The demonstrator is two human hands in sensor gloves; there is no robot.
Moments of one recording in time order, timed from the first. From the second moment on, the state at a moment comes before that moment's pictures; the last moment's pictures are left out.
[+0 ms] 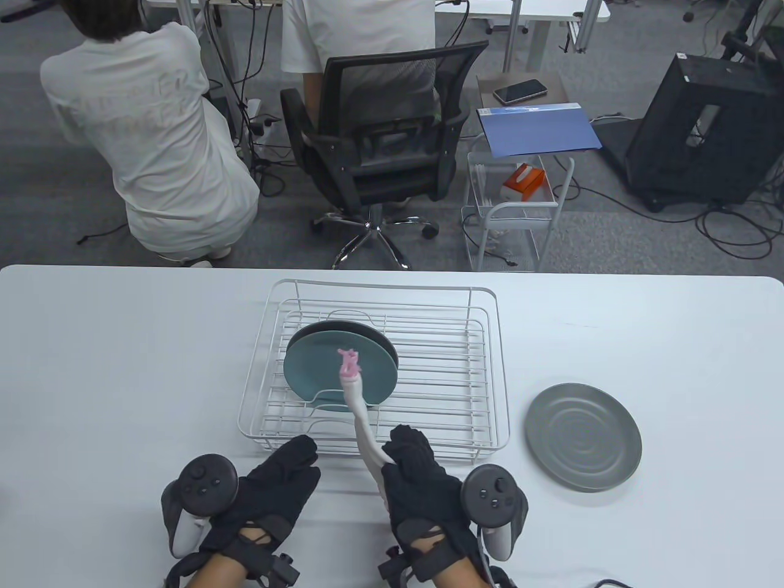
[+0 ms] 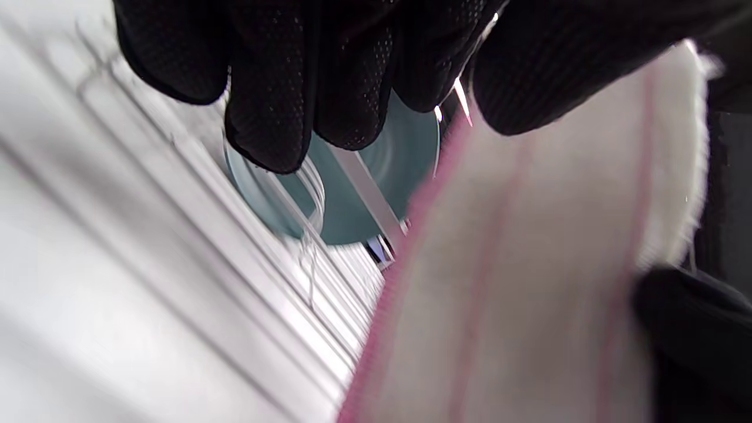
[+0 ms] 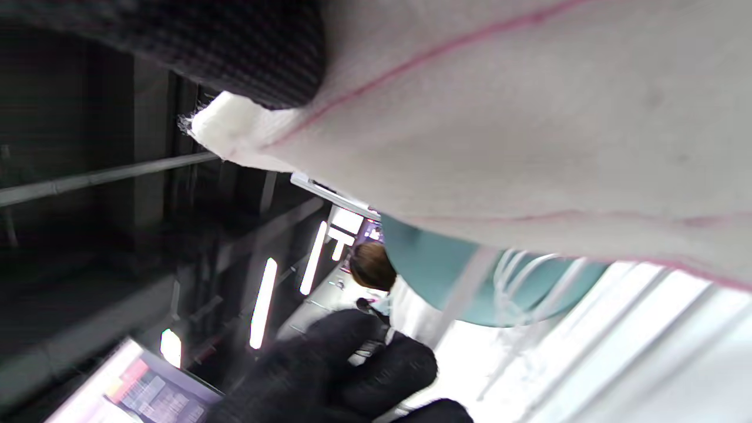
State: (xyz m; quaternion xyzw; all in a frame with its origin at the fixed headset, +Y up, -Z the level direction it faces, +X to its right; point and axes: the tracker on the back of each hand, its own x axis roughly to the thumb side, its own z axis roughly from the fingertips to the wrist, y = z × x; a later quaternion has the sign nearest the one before) left_hand -0.231 -0.726 -0.271 -0.08 -0.12 0.49 0.86; right_hand 0.041 -0.708 -0.256 0.12 -0.08 0.82 0.56
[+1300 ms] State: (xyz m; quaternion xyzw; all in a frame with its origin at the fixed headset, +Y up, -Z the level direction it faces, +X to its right) left_hand -0.263 -0.724 -0.278 -0.06 -0.14 0.65 0.75; right_hand 0.282 -0.737 -0.284 -0.39 -0.03 0.85 0.36
